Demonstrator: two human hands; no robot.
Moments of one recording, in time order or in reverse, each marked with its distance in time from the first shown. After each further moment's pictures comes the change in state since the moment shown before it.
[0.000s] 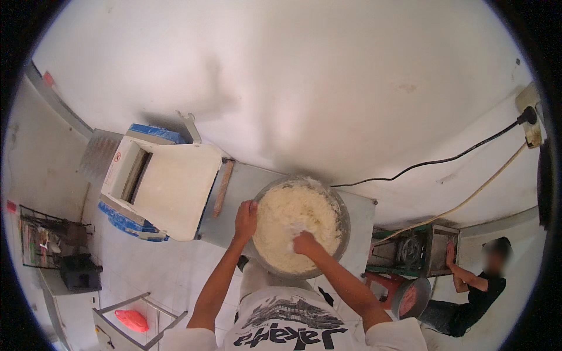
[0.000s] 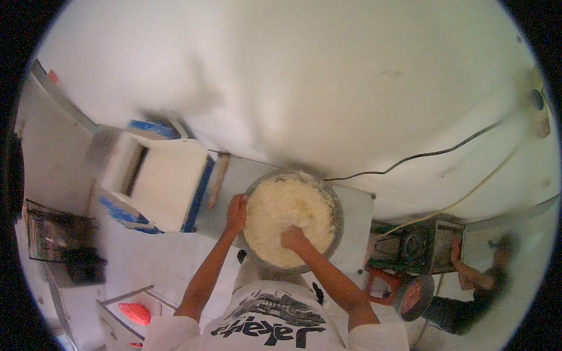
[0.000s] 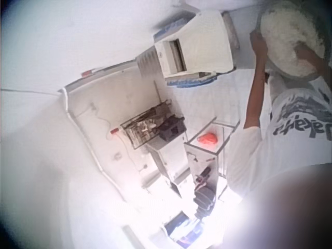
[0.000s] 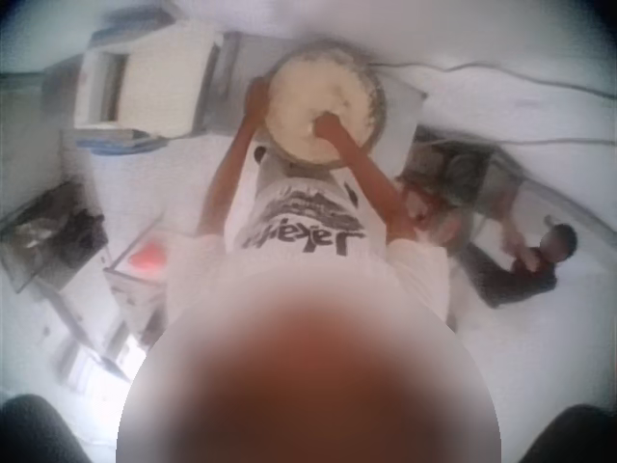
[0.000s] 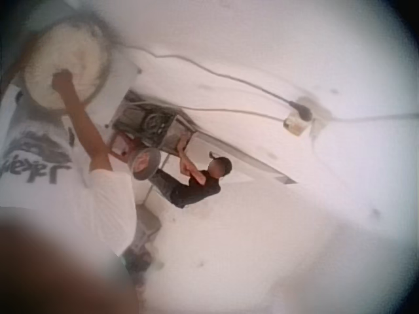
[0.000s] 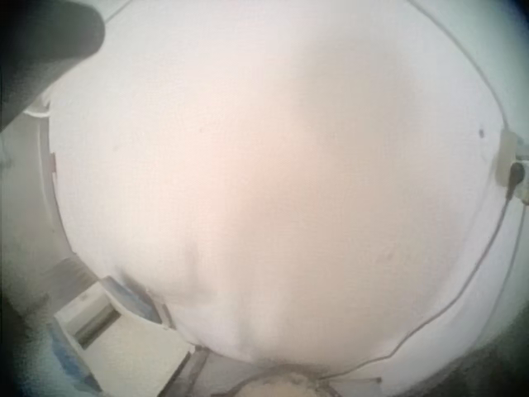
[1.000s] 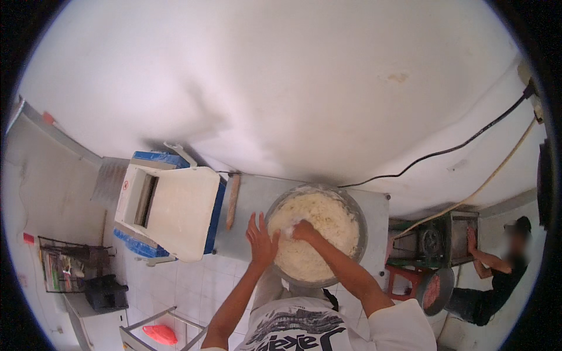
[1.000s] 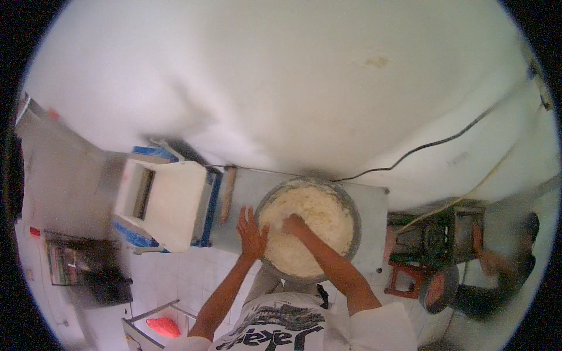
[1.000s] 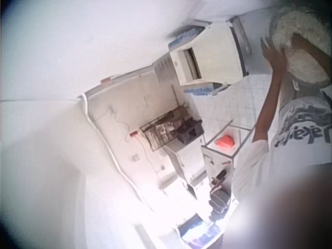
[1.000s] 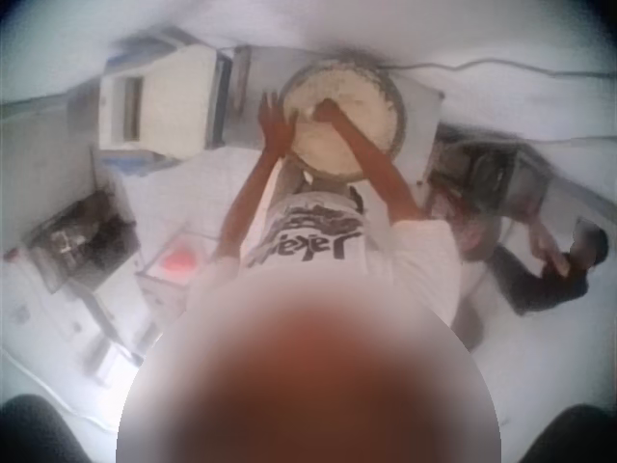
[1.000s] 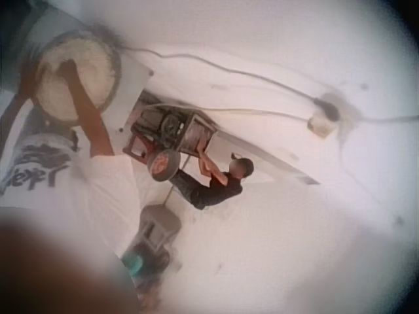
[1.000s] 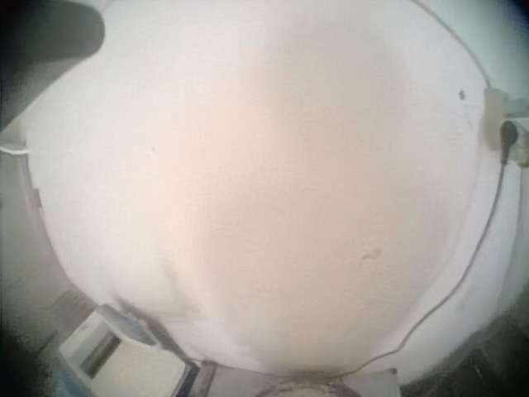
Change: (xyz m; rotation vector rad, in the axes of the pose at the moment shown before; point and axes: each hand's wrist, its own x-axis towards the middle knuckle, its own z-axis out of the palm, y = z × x) left_hand -0.037 0.076 0.001 0.418 -0.017 0.224; right_hand 0.101 0.062 0.047 0.131 0.170 0.023
